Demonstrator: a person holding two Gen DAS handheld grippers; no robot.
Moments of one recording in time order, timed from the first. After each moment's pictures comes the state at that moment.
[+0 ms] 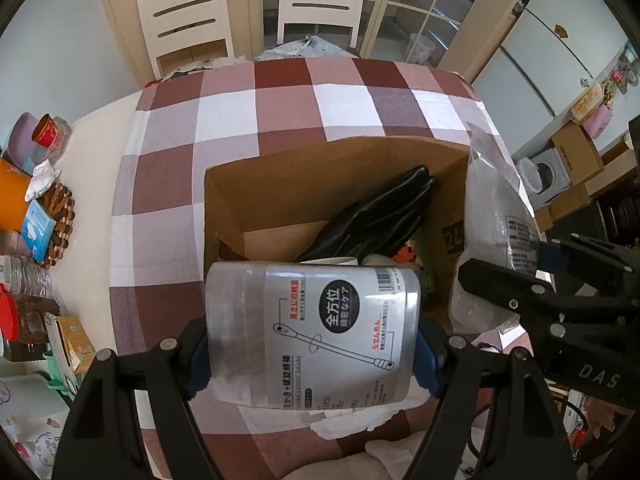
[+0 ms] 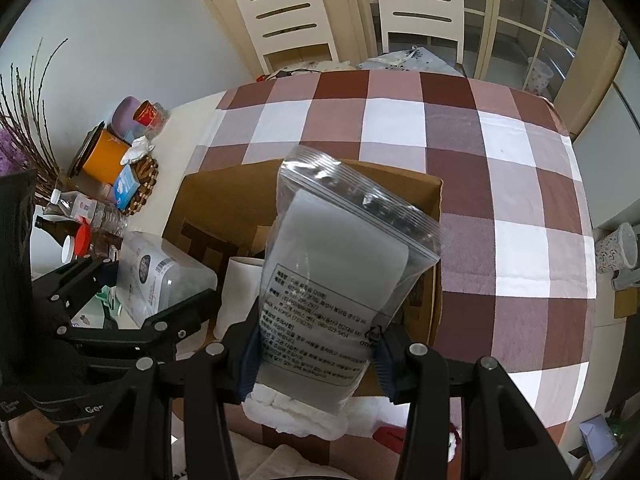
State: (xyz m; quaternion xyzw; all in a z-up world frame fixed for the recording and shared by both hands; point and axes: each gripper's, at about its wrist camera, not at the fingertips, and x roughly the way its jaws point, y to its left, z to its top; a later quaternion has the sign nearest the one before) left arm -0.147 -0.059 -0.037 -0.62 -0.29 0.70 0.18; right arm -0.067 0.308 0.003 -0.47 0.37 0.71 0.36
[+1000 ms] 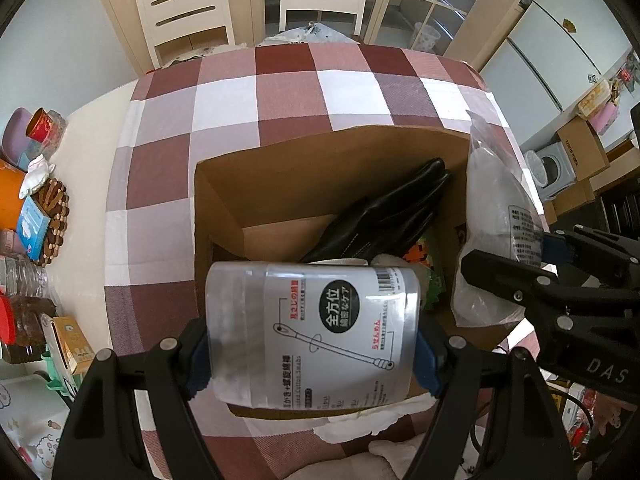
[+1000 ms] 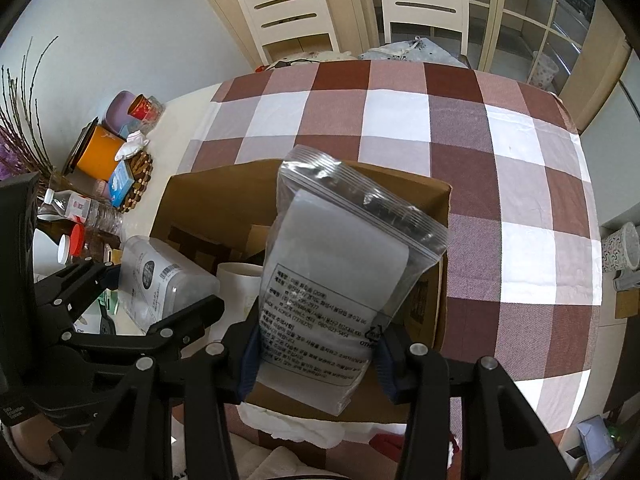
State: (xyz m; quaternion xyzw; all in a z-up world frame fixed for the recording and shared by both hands) left arm -0.153 -0.049 -0.053 -0.64 -0.30 0.68 0.18; right arm -0.071 0.324 -0.010 -0.47 0.40 0.69 0.39
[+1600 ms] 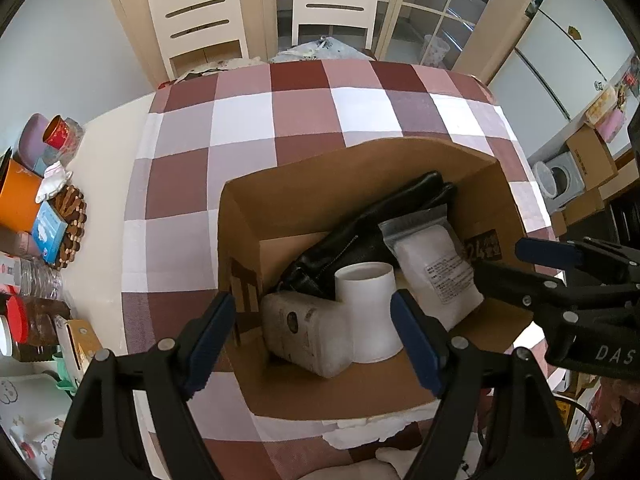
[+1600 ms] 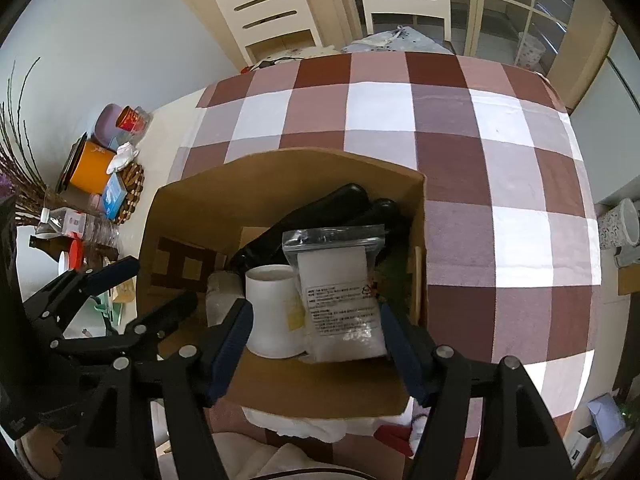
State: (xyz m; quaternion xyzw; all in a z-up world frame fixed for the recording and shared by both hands) left arm -0.154 -0.062 -0.043 -0.63 -0.28 0.71 0.16; right arm -0.064 0.325 -0.010 -0.46 0.43 0.65 0.42
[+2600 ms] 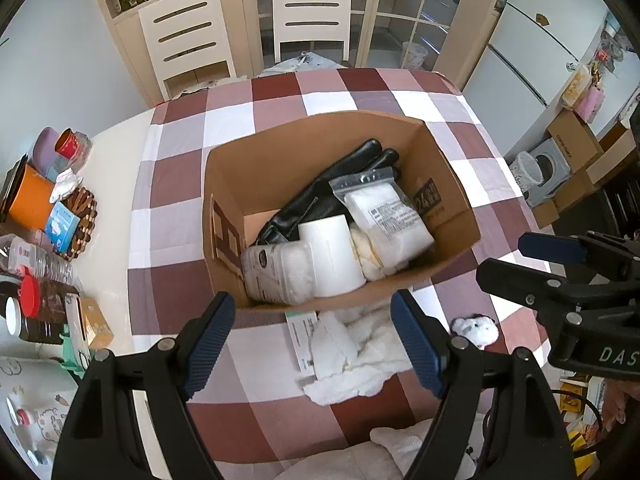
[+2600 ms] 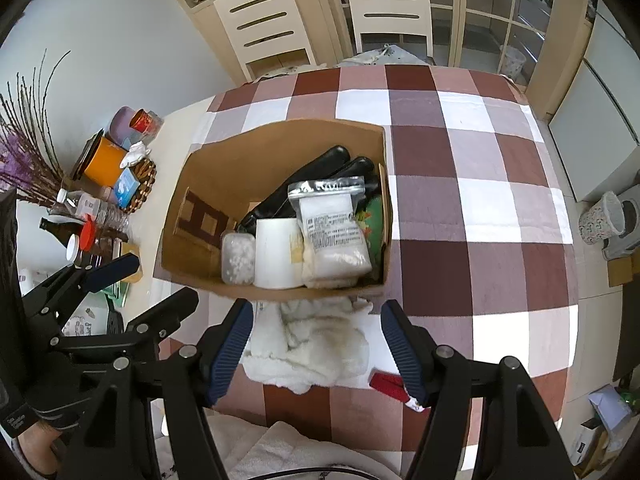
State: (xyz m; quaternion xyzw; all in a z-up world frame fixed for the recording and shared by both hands) left arm -0.084 -0.057 0.019 -0.60 -0.23 0.73 0.21; right arm -0.041 0.242 0.030 -0.42 0.42 0.64 0.48
